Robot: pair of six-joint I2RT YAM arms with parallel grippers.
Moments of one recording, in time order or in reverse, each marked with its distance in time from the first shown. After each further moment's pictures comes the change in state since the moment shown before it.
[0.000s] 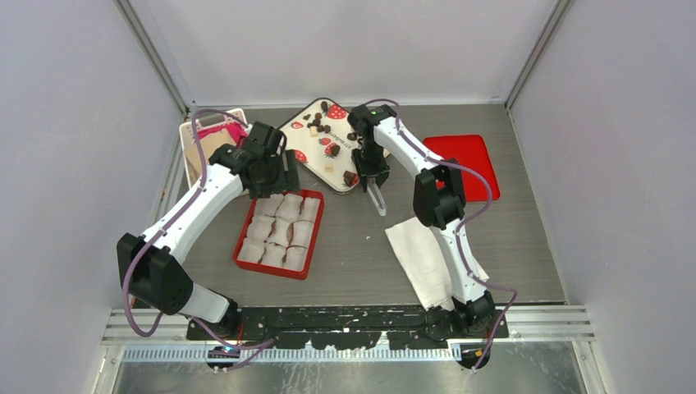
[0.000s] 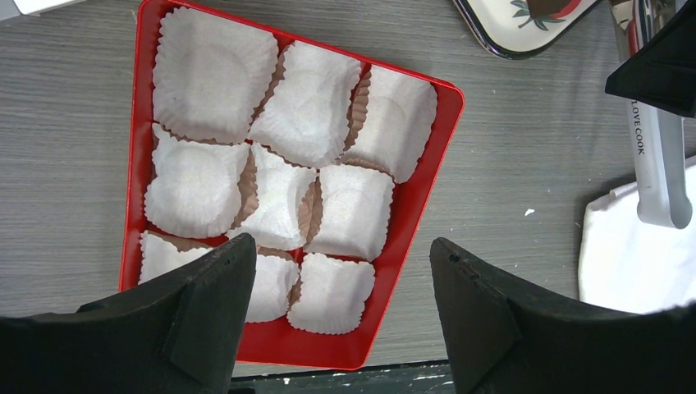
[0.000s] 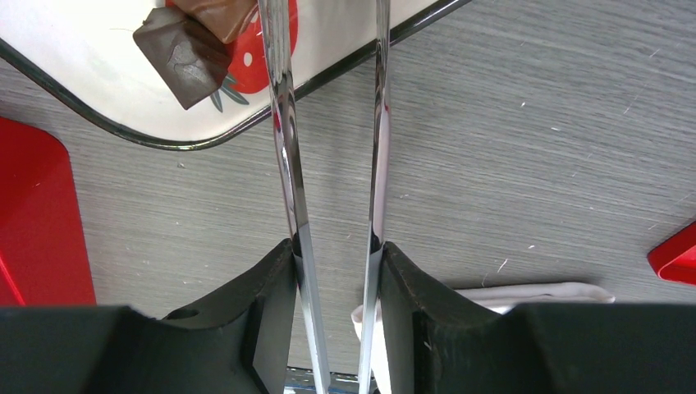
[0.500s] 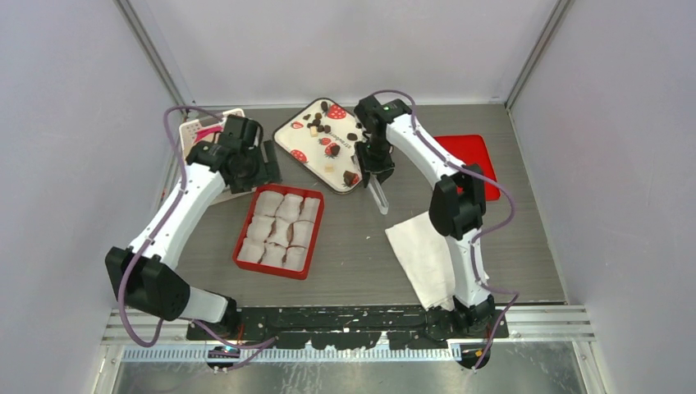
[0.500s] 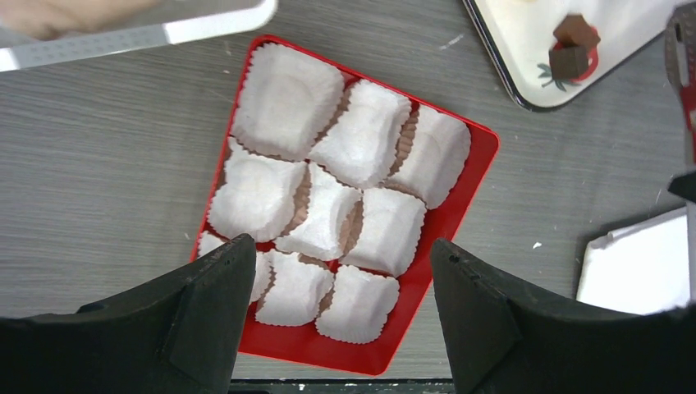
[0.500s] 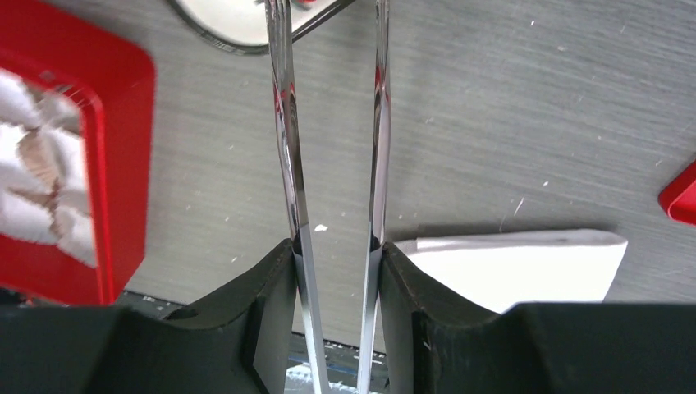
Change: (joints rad) left arm 0.110 -0.035 0.031 -0.033 -0.008 0.034; right arm 0.003 -0.194 -0.148 0.045 -0.045 0.022
